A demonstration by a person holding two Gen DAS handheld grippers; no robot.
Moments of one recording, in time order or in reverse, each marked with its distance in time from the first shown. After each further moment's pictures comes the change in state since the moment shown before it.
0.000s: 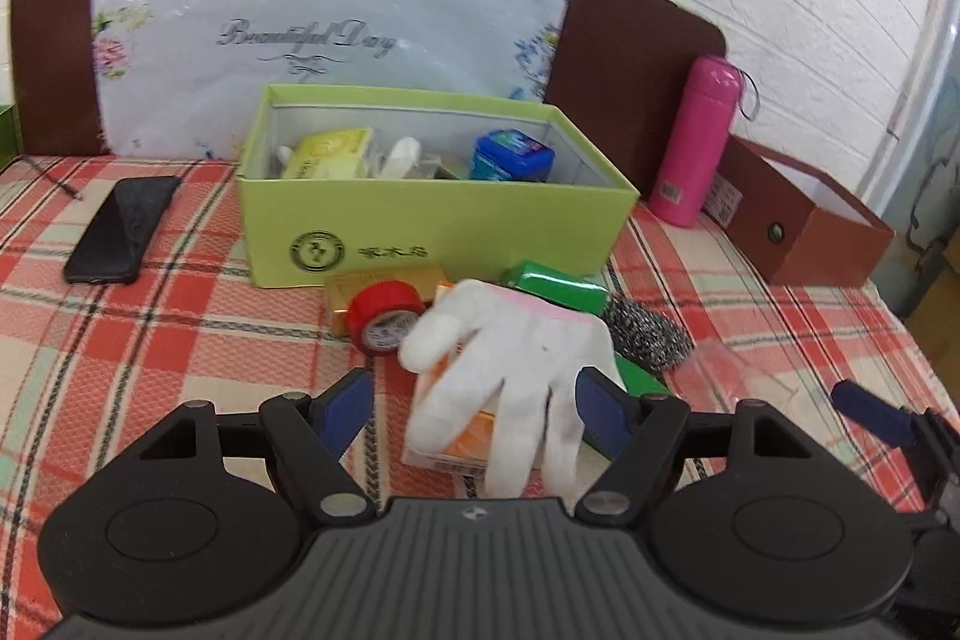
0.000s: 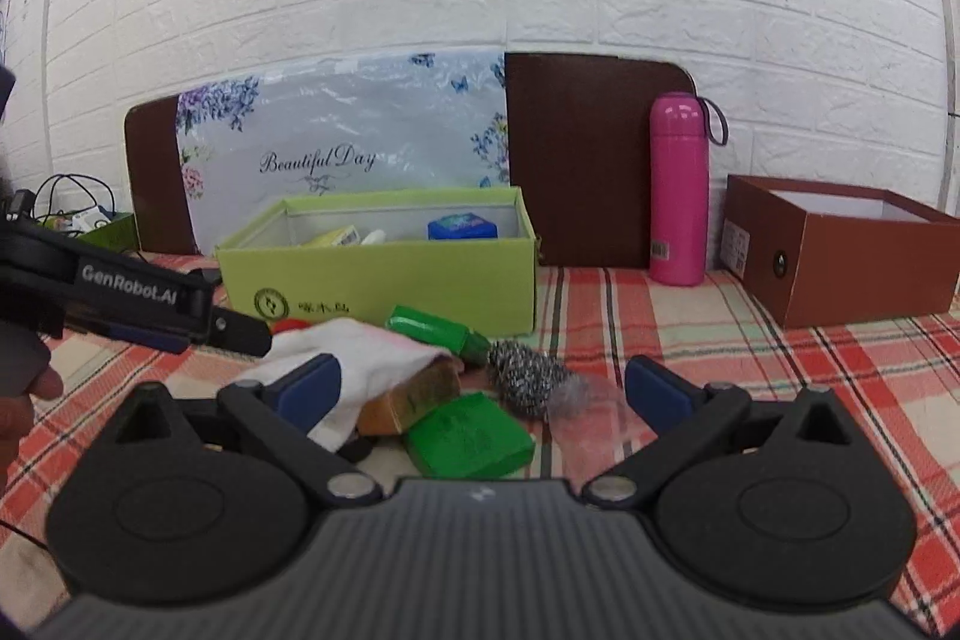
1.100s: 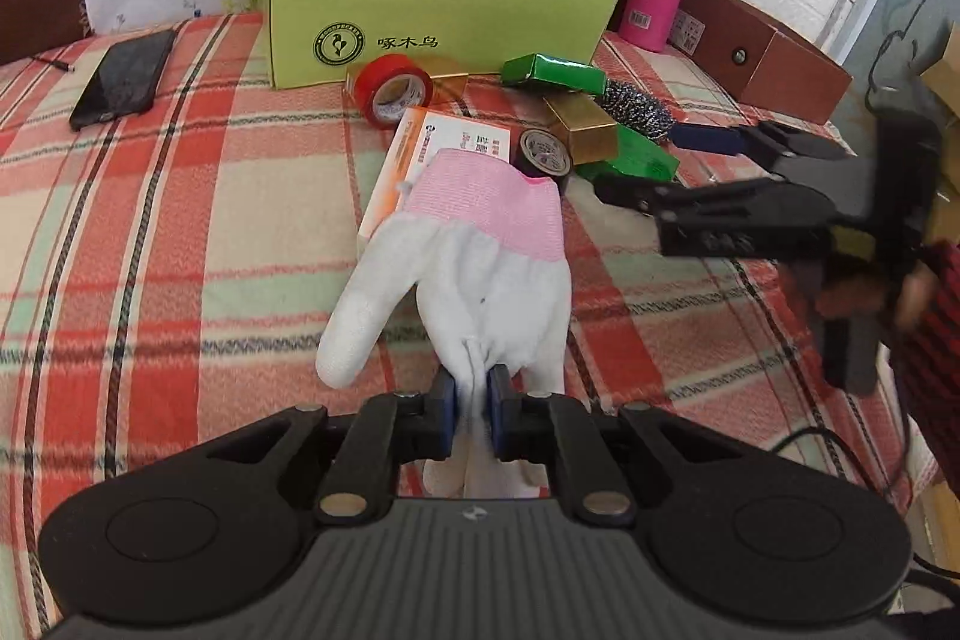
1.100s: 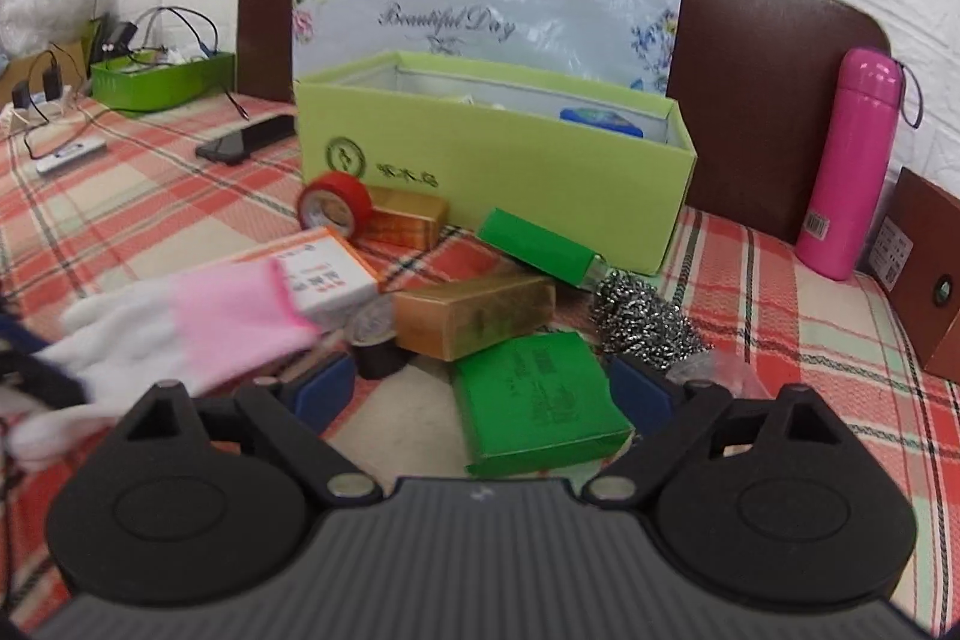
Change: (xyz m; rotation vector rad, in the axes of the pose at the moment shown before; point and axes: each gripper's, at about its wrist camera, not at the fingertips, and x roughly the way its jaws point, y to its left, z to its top) left arm -0.035 0.052 -0.079 0.063 0.239 -0.092; right arm 0.101 0.009 -0.008 -0.295 0.182 0.213
